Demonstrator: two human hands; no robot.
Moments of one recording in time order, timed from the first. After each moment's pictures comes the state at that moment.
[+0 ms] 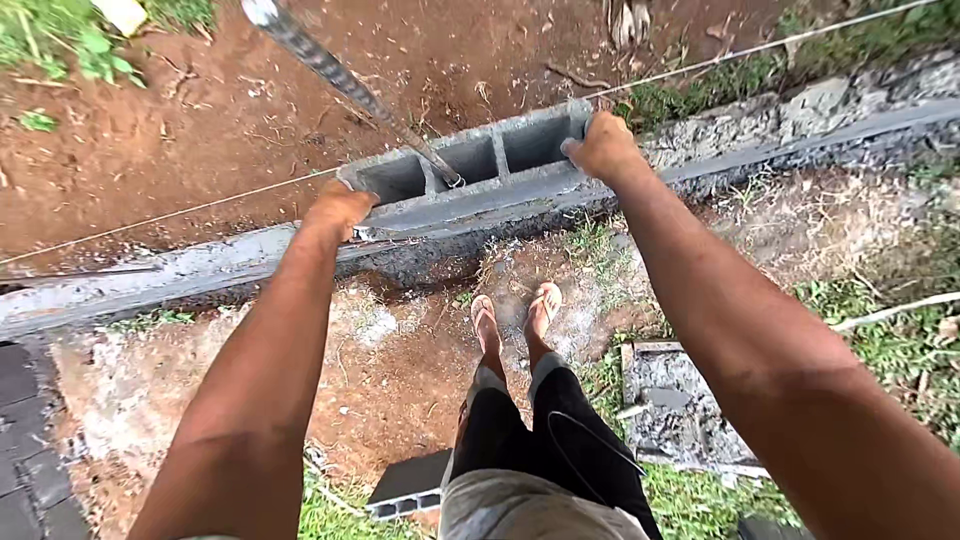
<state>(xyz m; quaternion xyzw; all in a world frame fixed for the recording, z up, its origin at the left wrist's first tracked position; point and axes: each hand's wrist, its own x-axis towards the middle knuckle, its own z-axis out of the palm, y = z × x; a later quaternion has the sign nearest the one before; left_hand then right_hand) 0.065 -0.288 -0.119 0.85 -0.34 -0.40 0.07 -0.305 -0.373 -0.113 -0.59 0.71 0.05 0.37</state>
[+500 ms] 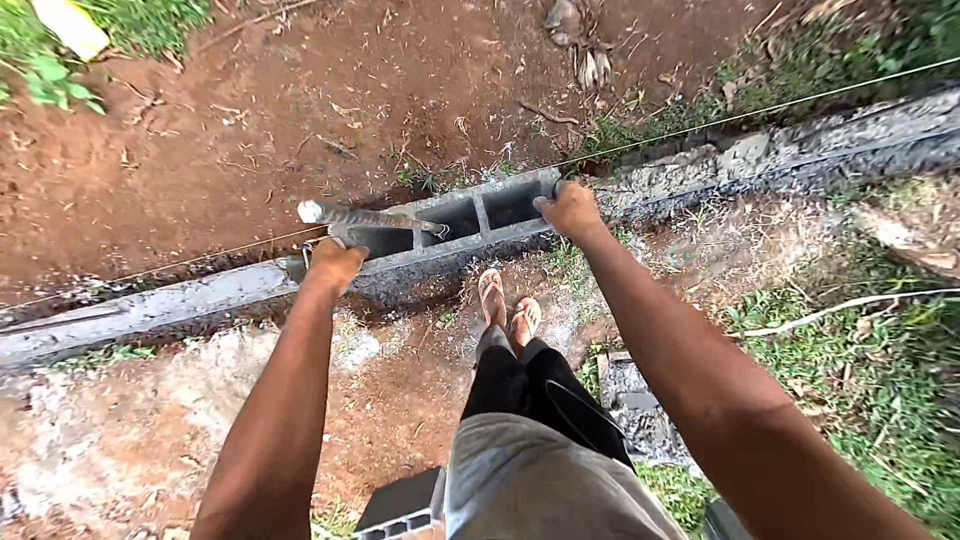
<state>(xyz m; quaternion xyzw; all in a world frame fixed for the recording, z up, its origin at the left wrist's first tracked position) 0.076 -0.290 -0.128 0.85 -0.35 -0.40 0.03 -0.306 -0.377 -0.112 -0.55 0.72 0.06 0.41</state>
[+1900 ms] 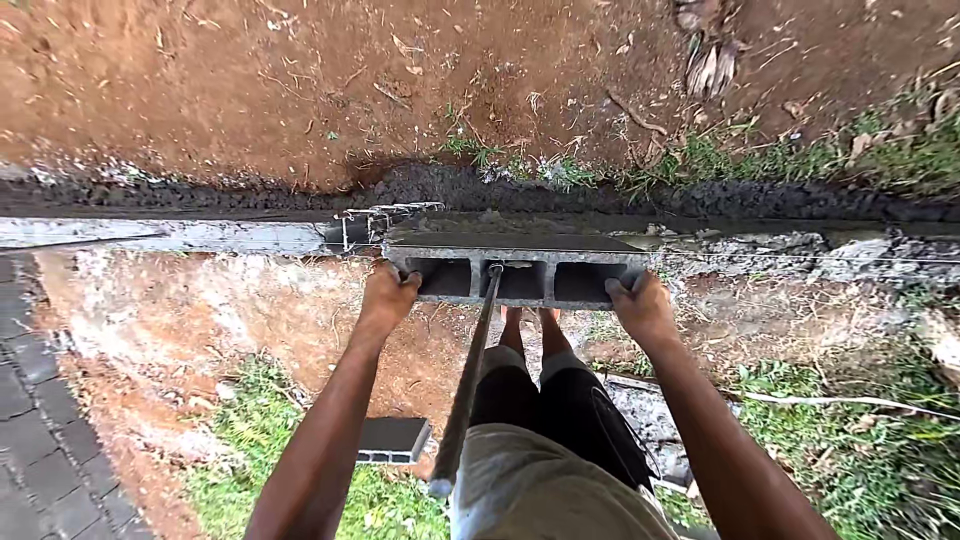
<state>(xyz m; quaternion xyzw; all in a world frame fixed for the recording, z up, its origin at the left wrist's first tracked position) 0.073 -0.294 -0.114 0.85 -0.32 -0.43 -0.03 -0.294 -0.384 -0.115 -0.50 0.73 0.15 0.44</state>
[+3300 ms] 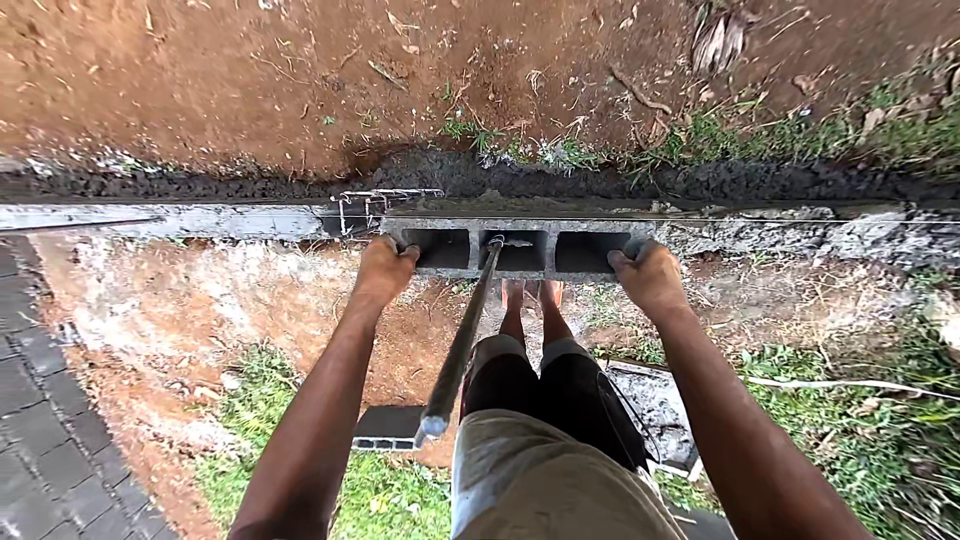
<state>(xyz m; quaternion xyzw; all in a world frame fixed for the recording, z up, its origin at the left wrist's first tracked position) 0.071 -0.306 -0.107 0.85 -0.32 -0.43 -0.06 -0.293 -0.388 -0.111 -0.51 0.73 0.16 0.42</state>
